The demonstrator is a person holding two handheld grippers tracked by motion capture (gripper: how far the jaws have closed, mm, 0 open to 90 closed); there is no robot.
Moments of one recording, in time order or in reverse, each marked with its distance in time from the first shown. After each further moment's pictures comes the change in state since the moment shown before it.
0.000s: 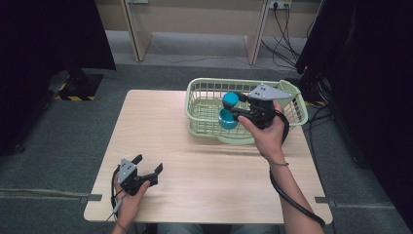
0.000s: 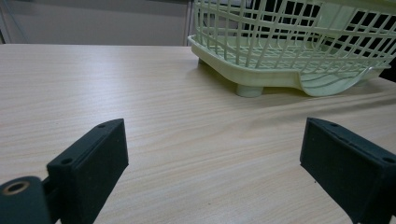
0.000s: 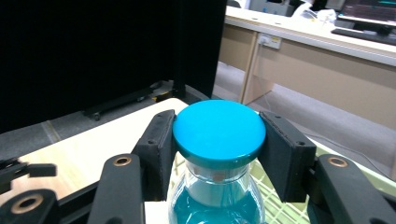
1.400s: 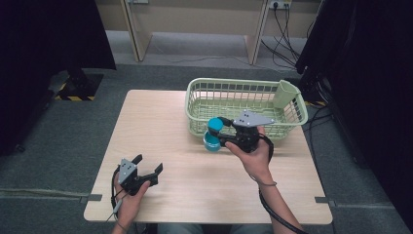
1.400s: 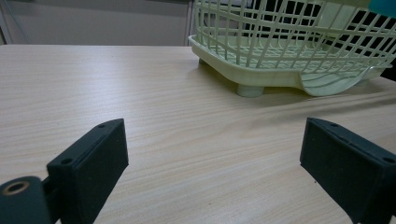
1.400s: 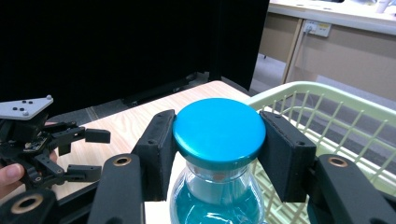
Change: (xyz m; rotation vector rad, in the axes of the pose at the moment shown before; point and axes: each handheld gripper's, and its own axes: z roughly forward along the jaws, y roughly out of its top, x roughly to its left) left arm -0.001 0.000 0.000 0.000 0.003 0.002; right arm 0.041 -0.048 0.008 0.003 0.138 -0.004
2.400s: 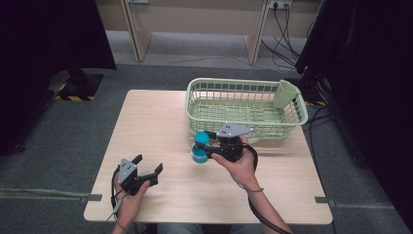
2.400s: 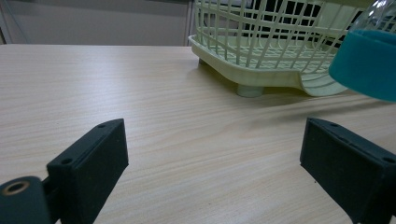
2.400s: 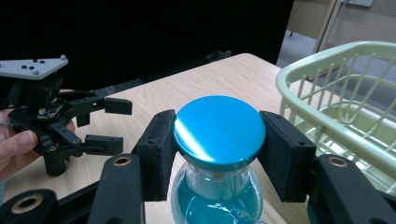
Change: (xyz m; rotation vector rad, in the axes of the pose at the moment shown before) left arm 0.000 0.000 0.000 0.000 -0.001 0.000; right arm 0.025 -0.041 0.042 0.090 0.097 0.019
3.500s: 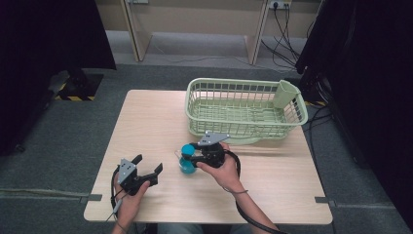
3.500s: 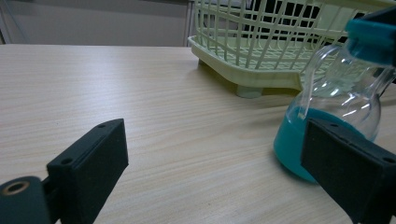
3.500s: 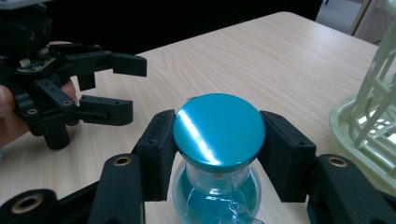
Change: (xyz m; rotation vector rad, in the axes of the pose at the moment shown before) left arm 0.000 0.000 0.000 -0.004 -0.002 -0.006; right arm 0.015 -0.034 0.060 0.110 0.092 0.002
